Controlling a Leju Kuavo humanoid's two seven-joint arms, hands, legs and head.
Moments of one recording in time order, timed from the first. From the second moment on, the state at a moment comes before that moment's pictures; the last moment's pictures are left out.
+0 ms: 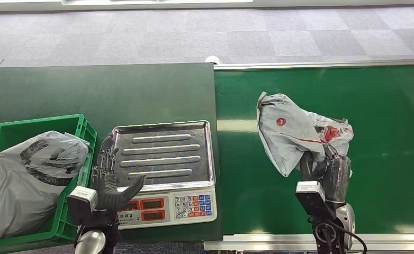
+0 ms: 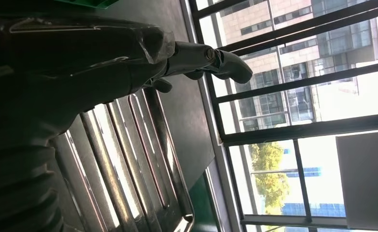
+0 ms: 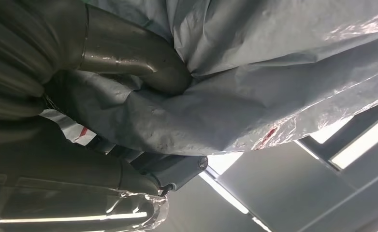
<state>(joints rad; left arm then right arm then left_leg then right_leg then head) 0.00 -0.18 -0.04 -1.48 -0.13 0.05 -0.52 -0.09 0.04 -0.01 -1.36 0.68 -0.35 -0.66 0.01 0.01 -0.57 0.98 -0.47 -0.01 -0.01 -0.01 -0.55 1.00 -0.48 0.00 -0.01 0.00</state>
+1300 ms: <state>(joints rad) -0.07 -0.24 0.03 -1.55 0.09 0.36 -0.69 -0.55 0.04 0.78 -0.83 0.92 -0.24 -0.59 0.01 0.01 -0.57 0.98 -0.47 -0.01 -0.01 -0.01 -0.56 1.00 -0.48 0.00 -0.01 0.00</state>
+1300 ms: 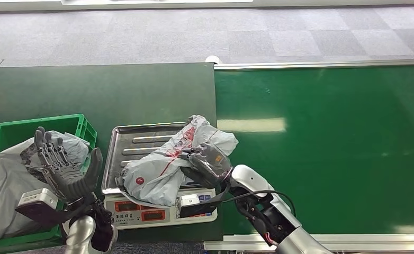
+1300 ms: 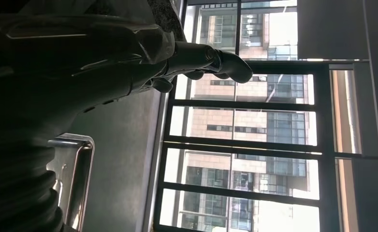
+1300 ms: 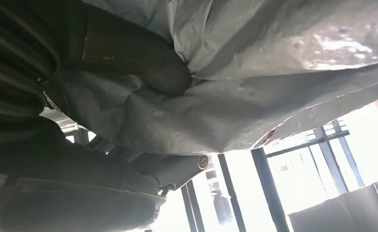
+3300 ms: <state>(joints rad) 0.01 -0.19 -0.07 -1.53 -0.11 0.21 -0.61 0.04 0.01 0.06 -1.42 0.05 0.08 -0.61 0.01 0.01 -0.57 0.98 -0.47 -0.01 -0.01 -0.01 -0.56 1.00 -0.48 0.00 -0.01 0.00</state>
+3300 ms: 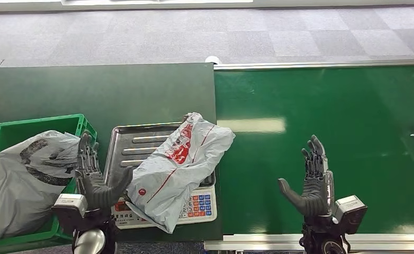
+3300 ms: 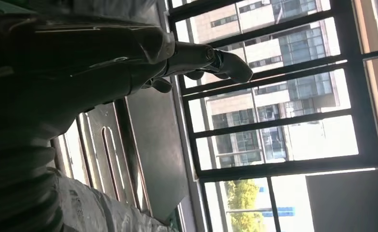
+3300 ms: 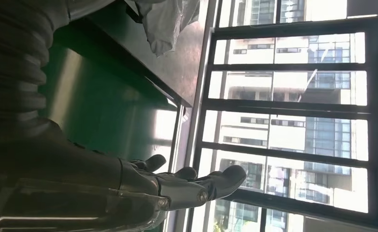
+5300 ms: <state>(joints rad) -0.08 -0.09 -0.31 -1.31 -0.74 0.04 -0.50 0.07 0.07 -0.04 -1.46 0.16 0.16 -0.59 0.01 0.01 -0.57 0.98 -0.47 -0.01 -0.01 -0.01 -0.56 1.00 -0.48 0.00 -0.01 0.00</state>
